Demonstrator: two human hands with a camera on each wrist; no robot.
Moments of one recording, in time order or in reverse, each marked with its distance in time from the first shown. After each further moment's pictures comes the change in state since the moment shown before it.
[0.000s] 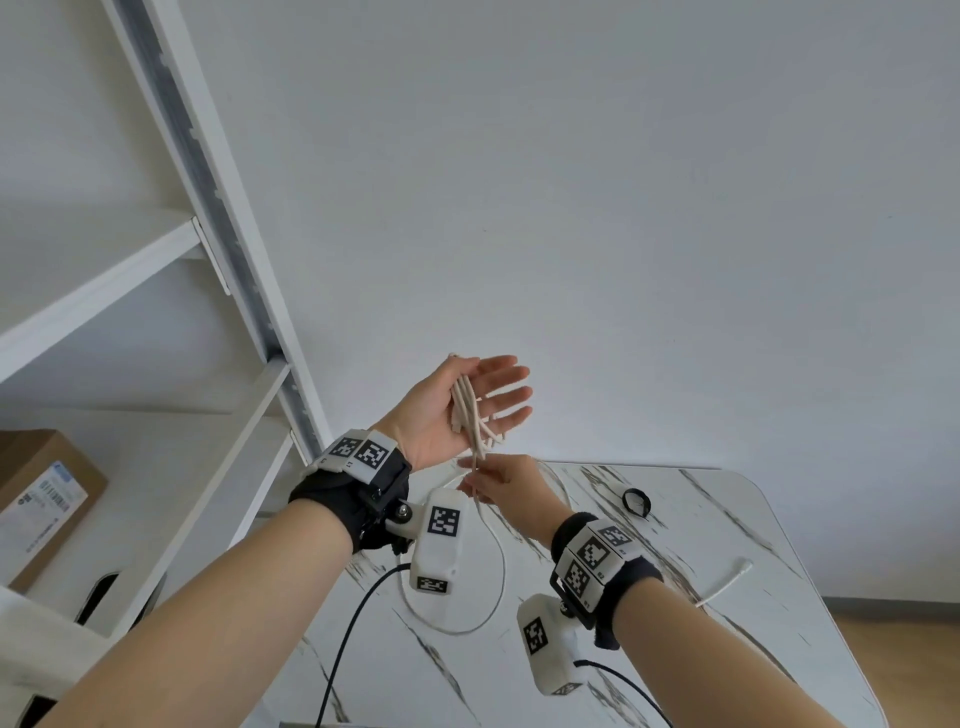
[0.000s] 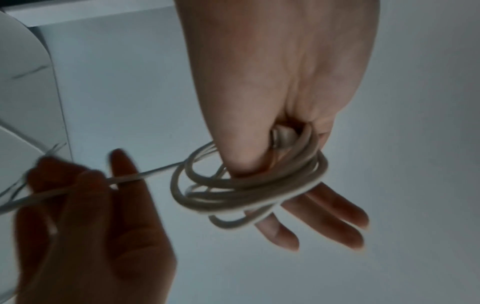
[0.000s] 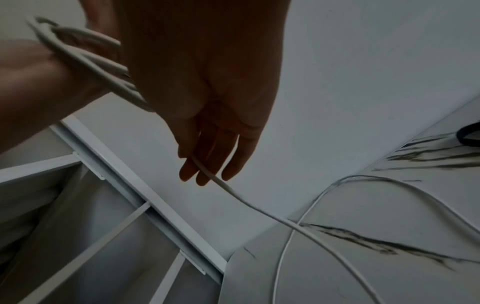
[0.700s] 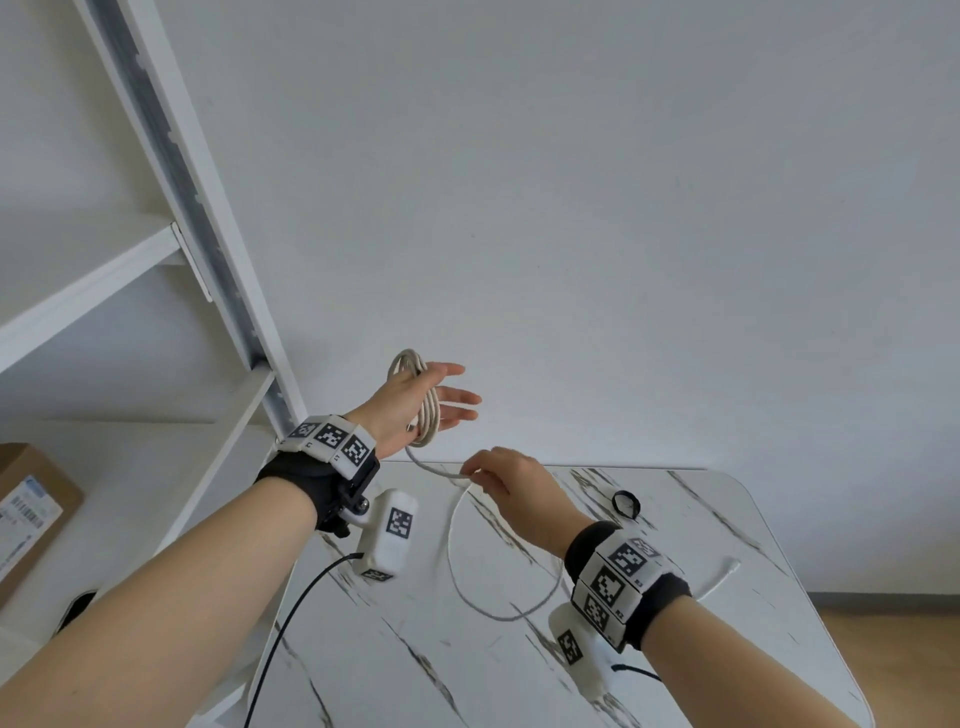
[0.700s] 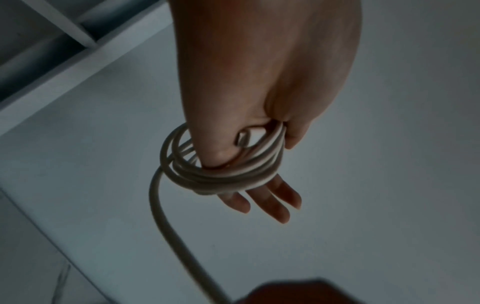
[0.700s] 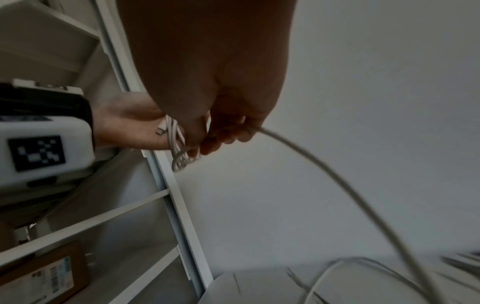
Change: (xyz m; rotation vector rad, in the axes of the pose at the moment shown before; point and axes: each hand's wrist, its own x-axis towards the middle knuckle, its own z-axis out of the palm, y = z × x) left_hand 0.021 0.020 -0.040 0.598 0.175 0.047; right_hand -0.019 -0.016 -0.021 -0.592 0.047 -0.312
